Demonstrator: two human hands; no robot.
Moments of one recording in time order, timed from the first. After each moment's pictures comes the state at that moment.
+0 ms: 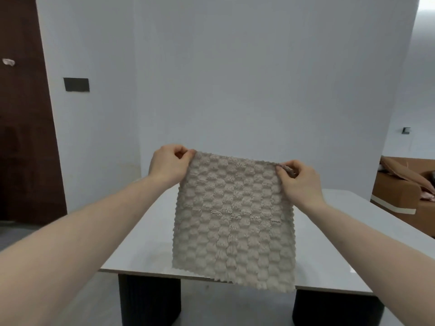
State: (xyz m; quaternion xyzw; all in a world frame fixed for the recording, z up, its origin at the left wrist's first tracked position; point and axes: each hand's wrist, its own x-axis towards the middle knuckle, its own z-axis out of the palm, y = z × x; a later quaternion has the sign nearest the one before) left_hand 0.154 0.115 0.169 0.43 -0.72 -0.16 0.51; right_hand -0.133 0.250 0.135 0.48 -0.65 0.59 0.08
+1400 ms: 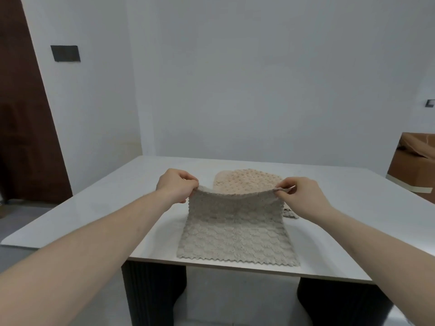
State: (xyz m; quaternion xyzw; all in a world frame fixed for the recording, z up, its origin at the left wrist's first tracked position) left_hand 0.130 0.083 0.060 0.53 -0.67 -0.35 0.37; right_hand -0.167 0.217 0.044 0.56 -0.73 0.39 0.00
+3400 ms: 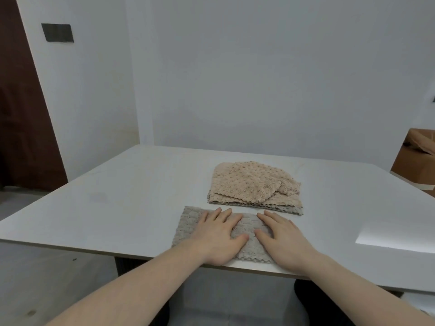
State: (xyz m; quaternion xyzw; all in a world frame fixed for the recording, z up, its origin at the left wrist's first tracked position) left_hand 0.063 0.139 -0.044 0.40 -0.91 -0.08 0.05; right_hand -0.122 0.225 -0.047 0.62 -0.77 0.16 -0.05
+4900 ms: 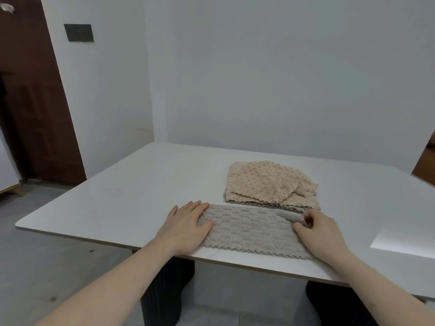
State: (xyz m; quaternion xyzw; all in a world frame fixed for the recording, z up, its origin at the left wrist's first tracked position) left_hand 0.160 0.094 -0.052 0.49 -0.86 -0.12 0.13; right_hand -0.144 0.226 -0.037 0.47 -0.83 0.30 -0.04
